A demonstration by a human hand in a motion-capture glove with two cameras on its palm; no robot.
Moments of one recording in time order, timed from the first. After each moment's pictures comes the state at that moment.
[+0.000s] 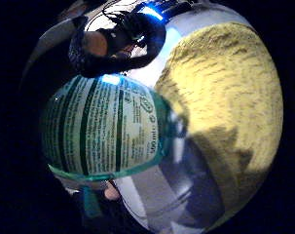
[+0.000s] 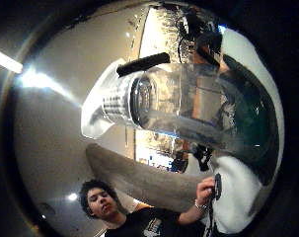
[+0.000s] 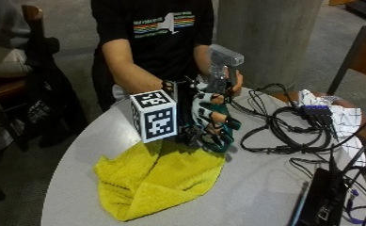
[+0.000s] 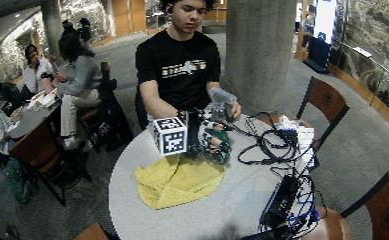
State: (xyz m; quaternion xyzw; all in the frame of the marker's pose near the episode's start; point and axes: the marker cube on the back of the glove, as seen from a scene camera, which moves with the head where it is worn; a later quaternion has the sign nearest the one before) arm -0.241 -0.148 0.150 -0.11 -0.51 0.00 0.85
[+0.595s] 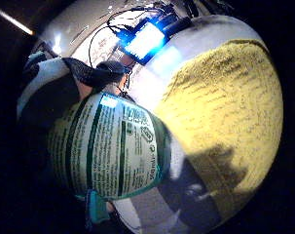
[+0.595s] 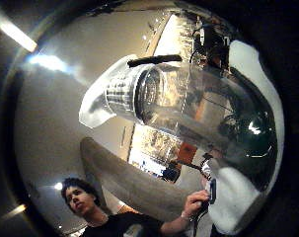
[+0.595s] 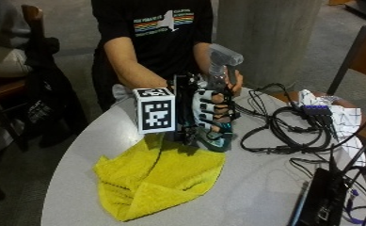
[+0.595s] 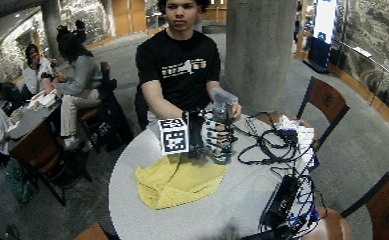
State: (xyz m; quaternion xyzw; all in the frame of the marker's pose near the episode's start) arm -0.245 -0.148 0.151 -0.02 -0.48 -0.02 0.87
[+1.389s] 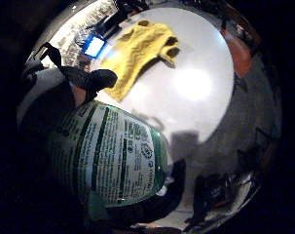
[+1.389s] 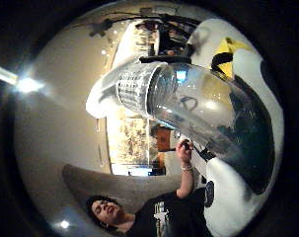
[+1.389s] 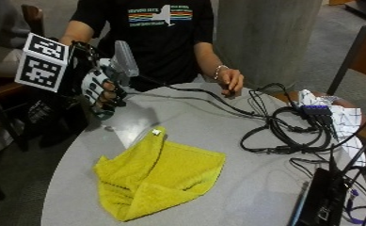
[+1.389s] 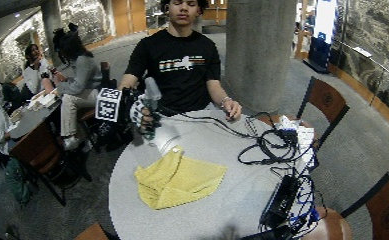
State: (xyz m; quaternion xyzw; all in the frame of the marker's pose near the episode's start) arm -0.071 -0.045 -0.022 -0.15 -0.28 0.12 0.94
